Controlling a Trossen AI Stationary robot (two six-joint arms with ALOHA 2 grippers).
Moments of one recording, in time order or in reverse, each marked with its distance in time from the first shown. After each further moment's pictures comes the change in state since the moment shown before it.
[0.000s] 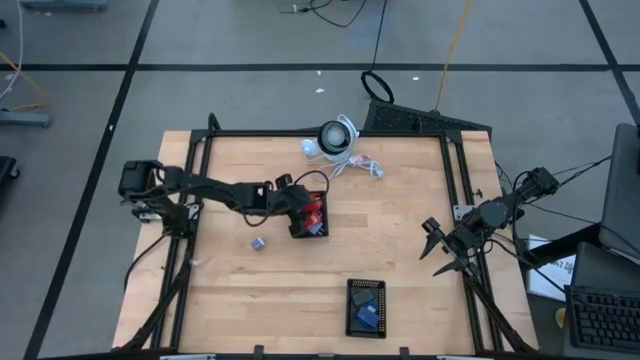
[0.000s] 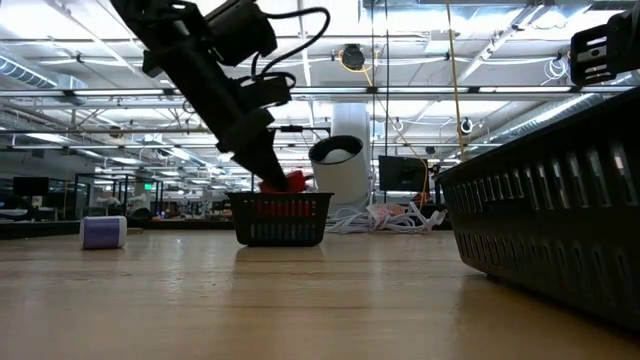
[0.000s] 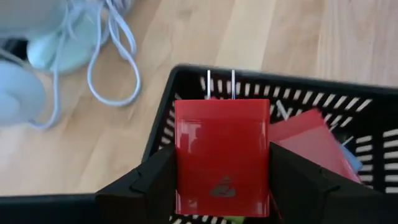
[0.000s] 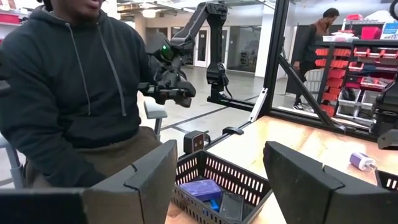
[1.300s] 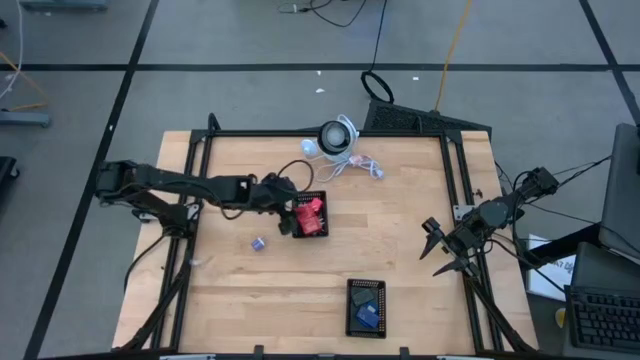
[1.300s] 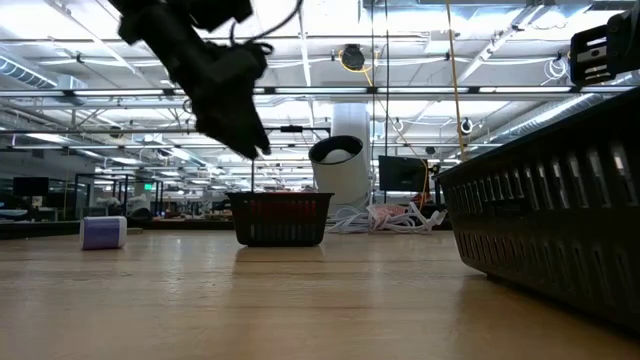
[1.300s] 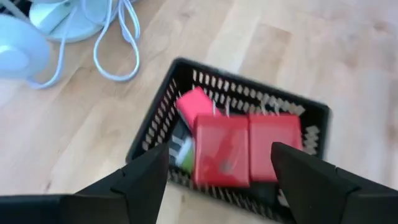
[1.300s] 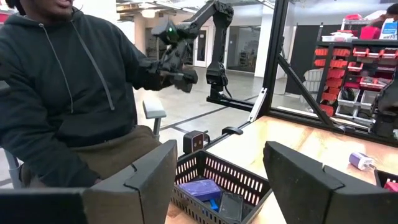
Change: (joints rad) left arm -0.003 -0.194 0.000 -0.188 0.097 -0.221; right arm 0.000 0.000 0.000 -0.001 0.000 0.000
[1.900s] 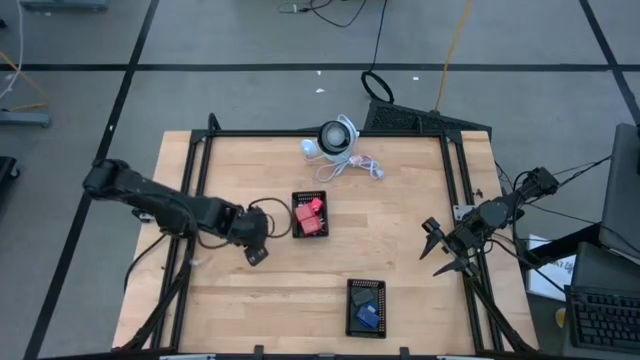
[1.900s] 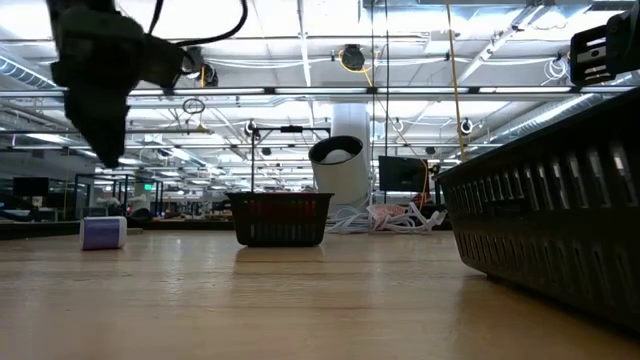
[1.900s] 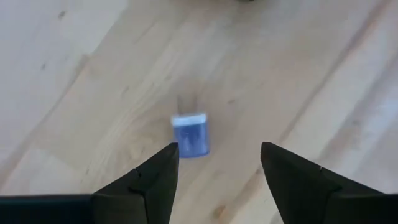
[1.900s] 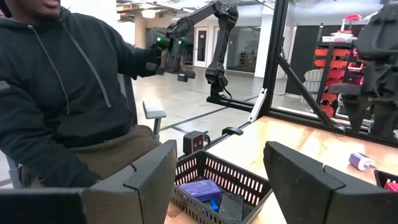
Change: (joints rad) left arm -0.305 -0.113 -0.001 -0.562 0.105 -0.599; right arm 0.000 0.000 0.000 0.000 0.000 0.000
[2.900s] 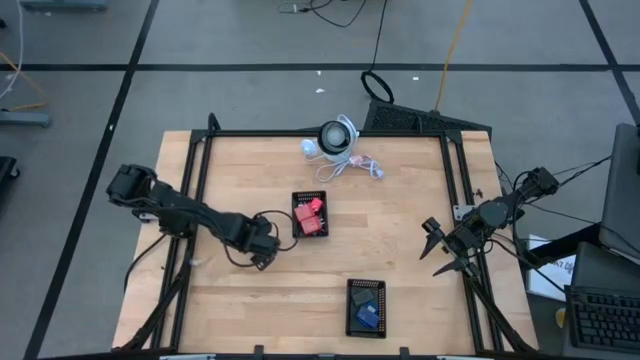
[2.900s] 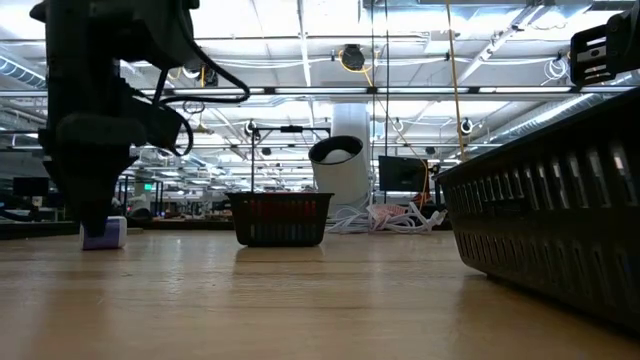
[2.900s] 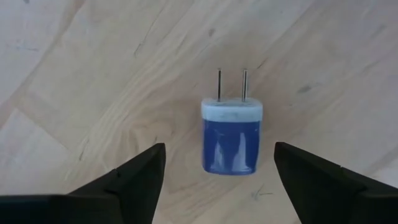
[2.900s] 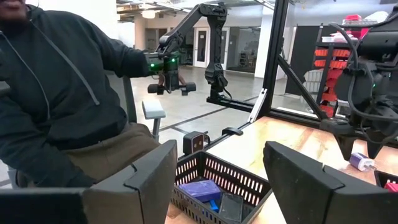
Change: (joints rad) left arm -0.032 0.249 -0.034 -0.005 -0.016 -0.155; right arm 0.000 0.000 0.000 0.002 0.000 0.000
